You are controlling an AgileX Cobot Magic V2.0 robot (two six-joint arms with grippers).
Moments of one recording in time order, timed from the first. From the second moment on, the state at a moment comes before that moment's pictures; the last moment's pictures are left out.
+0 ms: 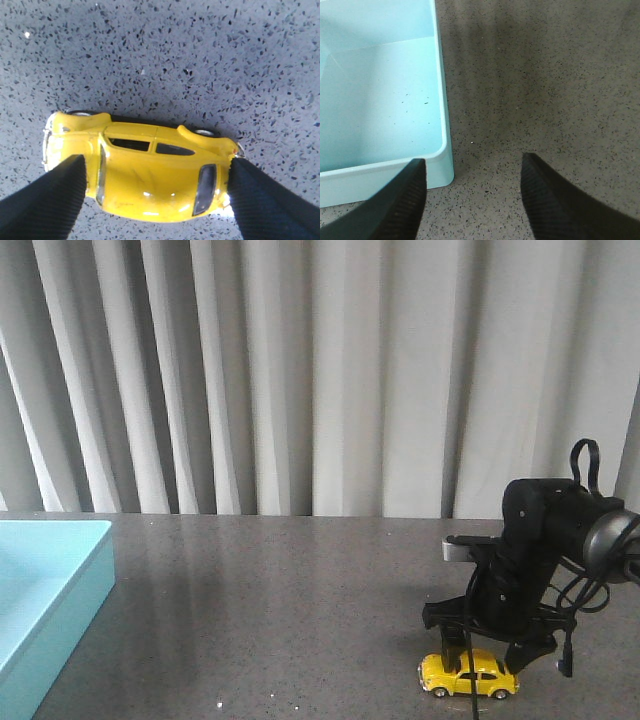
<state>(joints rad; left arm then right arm) -0.05 0.86 -0.79 0.00 0.63 0.03 0.15 2.12 -1.83 0.06 1.24 0.11</state>
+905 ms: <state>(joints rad) -0.05 0.86 -0.79 0.00 0.63 0.03 -0.20 2.12 -1.83 0.07 1.26 -0.17</state>
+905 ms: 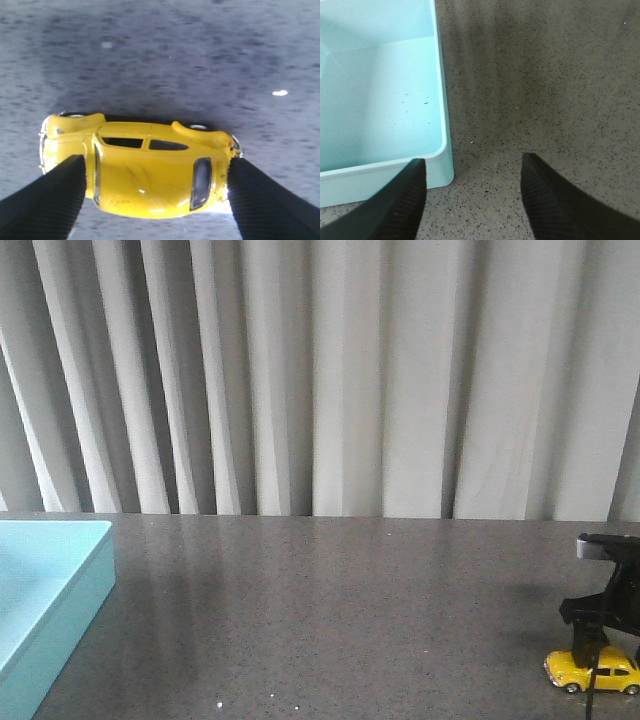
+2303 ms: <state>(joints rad) -0.05 0.86 -0.79 0.00 0.63 0.03 0.08 1.51 -1.75 0.04 1.15 -0.07</state>
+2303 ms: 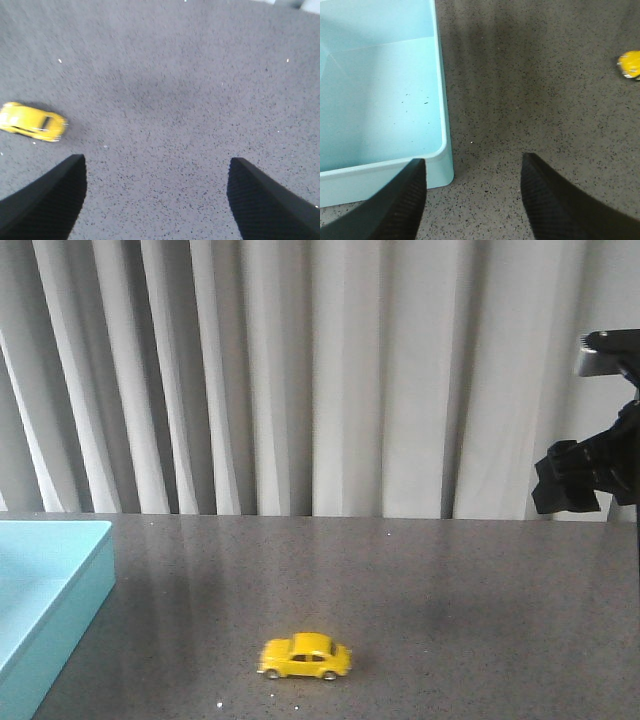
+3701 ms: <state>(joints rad) -0.05 0.86 -0.79 -0.02 0.61 0.03 0.08 0.72 -0.70 0.01 0.69 -0.06</state>
